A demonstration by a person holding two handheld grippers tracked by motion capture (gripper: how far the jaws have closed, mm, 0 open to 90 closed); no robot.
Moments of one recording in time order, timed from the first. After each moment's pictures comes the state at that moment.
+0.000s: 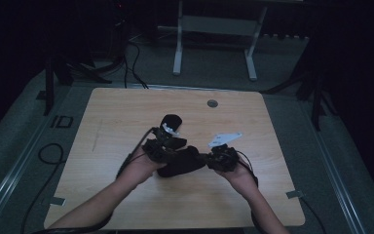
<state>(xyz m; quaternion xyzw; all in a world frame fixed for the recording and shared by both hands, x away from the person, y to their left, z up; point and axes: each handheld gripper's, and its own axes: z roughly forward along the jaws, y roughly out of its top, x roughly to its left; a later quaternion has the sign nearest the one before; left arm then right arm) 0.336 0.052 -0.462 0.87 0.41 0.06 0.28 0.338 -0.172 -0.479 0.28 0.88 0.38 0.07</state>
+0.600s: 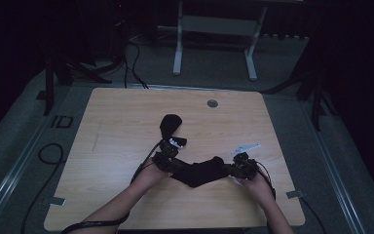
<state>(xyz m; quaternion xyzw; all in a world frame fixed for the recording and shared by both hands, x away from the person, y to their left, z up) 0.354 0.050 -0.542 0.87 0.41 0.03 0.27 0.349 -0.244 -0.543 0.39 0.86 0.32 0.06</state>
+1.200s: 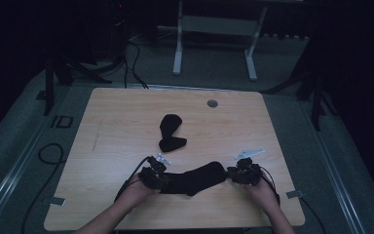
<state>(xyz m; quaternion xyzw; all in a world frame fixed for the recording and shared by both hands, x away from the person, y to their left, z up) 0.300 0.087 -0.546 0.87 0.41 0.01 0.29 0.332 -0.253 -0.541 0.39 0.86 0.32 0.08</state>
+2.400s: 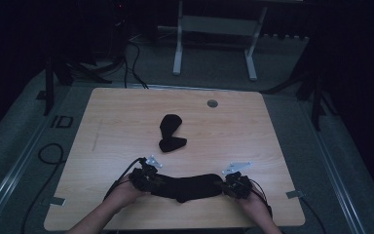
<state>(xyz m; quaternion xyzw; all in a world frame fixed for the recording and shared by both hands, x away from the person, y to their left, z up) 0.296 0.107 -0.547 0.88 0.36 0.00 0.29 0.292 -0.218 -0.550 0.34 0.88 0.31 0.06</state>
